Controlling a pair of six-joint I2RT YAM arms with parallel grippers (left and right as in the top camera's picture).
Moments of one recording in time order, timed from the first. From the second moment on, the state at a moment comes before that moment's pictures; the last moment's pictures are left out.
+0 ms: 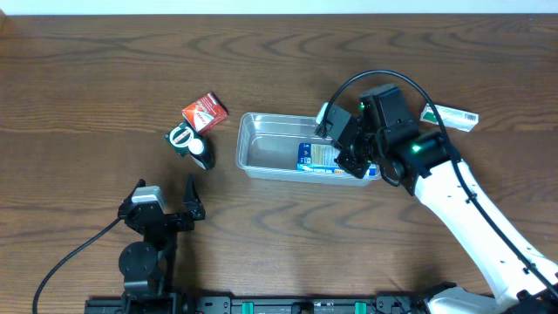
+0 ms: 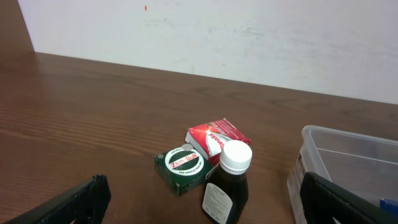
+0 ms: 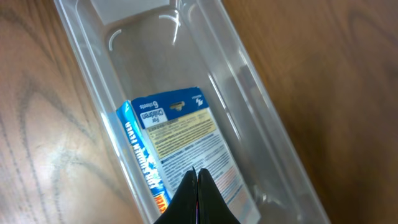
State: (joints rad) left arm 0.04 0.01 0.05 -0.16 0.01 -0.14; right arm 0.44 1.43 1.12 -0.68 -0.23 -0.52
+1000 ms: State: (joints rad) left arm 0.04 0.01 0.05 -0.16 0.01 -0.14; right arm 0.44 1.66 1.12 -0.76 -0.25 -0.47
